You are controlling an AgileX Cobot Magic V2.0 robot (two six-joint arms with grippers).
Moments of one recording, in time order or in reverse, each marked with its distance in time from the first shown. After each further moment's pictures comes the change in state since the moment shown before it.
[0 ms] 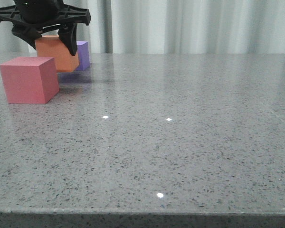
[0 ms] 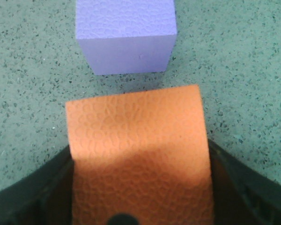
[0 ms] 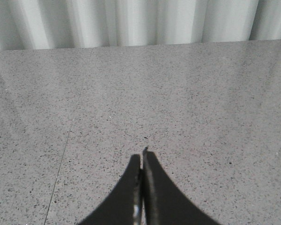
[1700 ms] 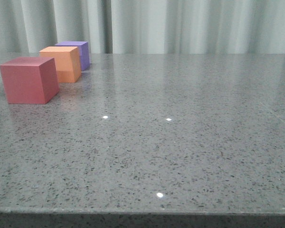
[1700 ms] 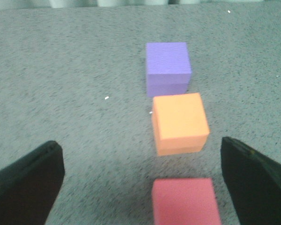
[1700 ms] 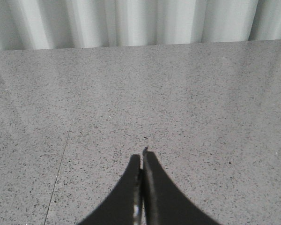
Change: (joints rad) left arm 0.062 -0.595 0.370 0.062 -0.083 -0.012; right arm 0.000 0.000 0.000 0.000 0.000 0.000
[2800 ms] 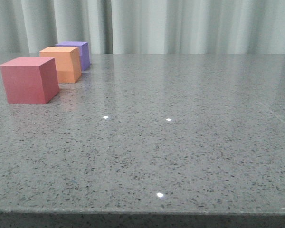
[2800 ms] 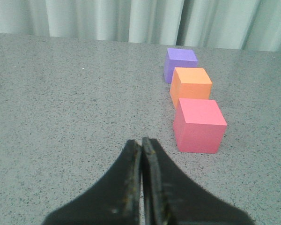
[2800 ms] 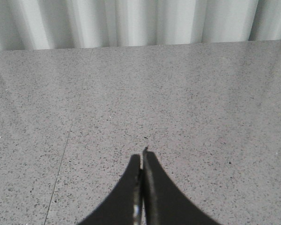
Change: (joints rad) left arm 0.042 -1.007 0.718 0.013 -0.075 -0.006; right arm 0.000 0.000 0.000 0.000 0.000 0.000
